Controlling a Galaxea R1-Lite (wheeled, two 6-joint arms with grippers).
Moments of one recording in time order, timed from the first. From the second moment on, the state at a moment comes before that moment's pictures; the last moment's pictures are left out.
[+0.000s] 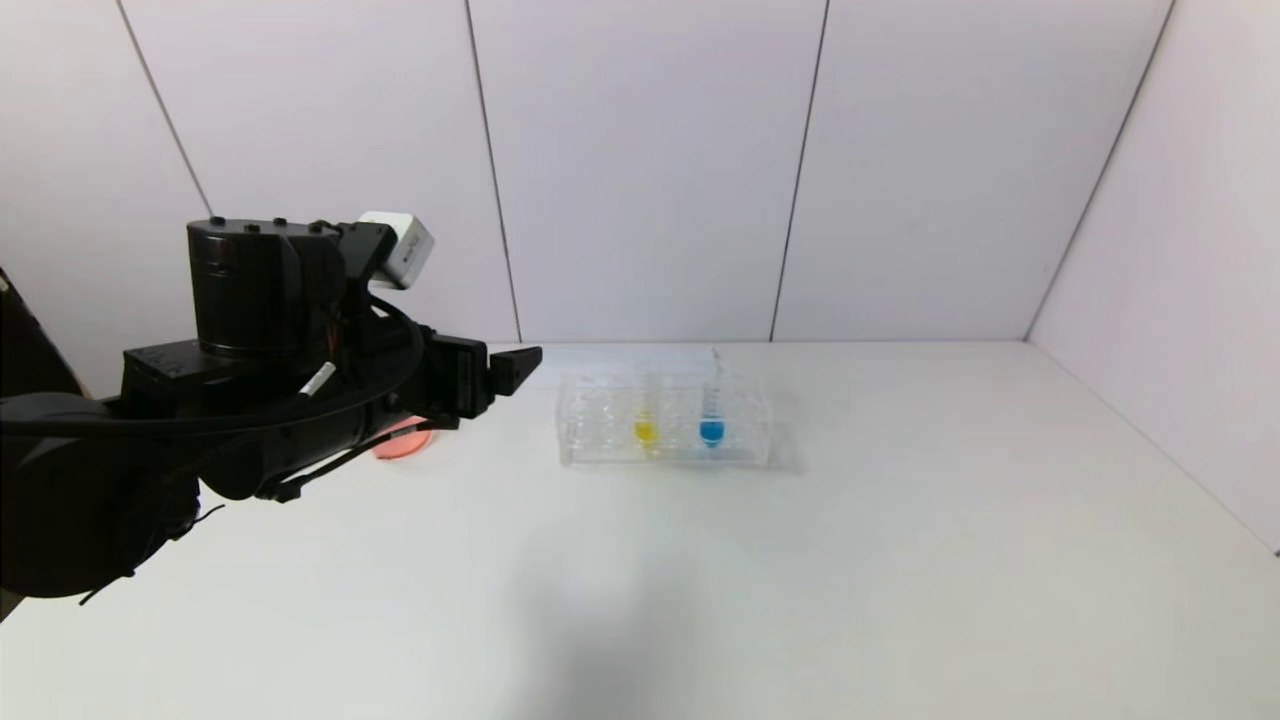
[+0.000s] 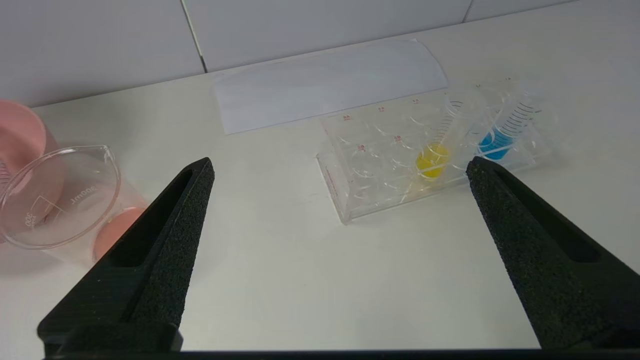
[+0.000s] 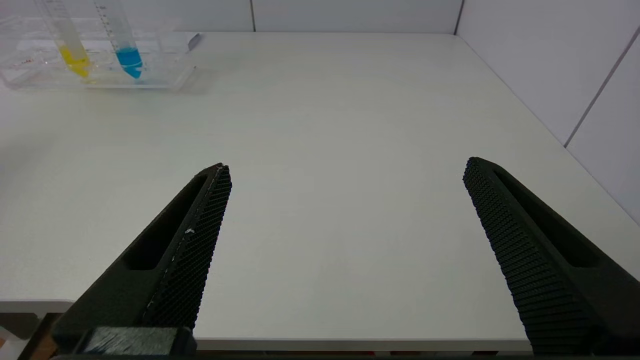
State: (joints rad) left arm -0.47 1.60 -0.86 -0.51 0.13 -0.09; right arm 0.00 0.00 0.00 0.00 0.00 0.00
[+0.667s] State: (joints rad) left arm -0.58 1.60 -0.81 -0.51 0.13 -0.09; right arm 0.00 0.00 0.00 0.00 0.00 0.00
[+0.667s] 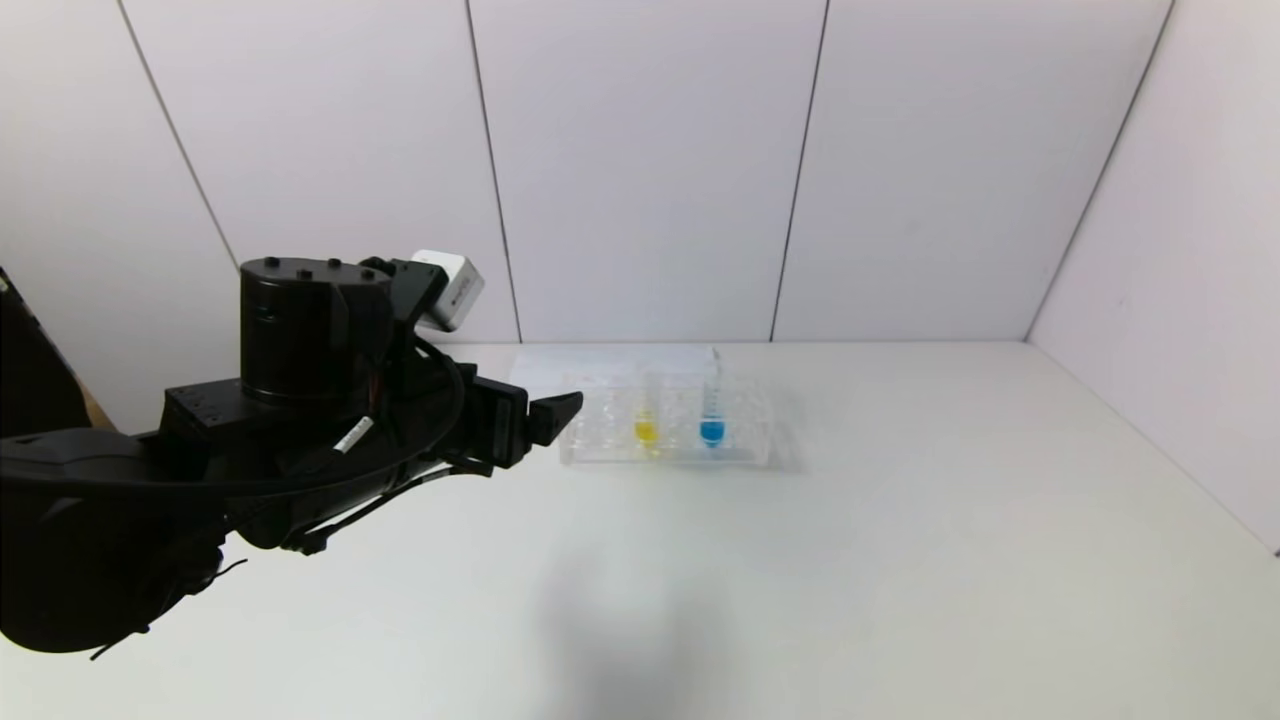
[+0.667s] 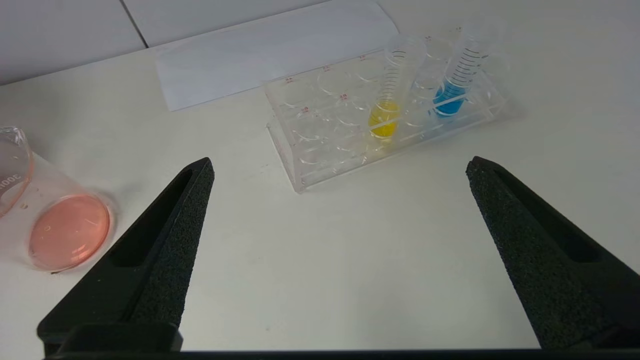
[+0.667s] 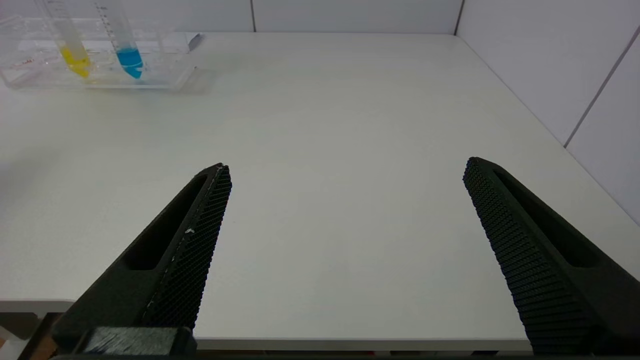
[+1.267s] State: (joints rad) left arm -0.64 1.70 -0.81 -0.64 0.12 -0.09; right arm 0.00 0.00 0.00 0.00 0.00 0.00
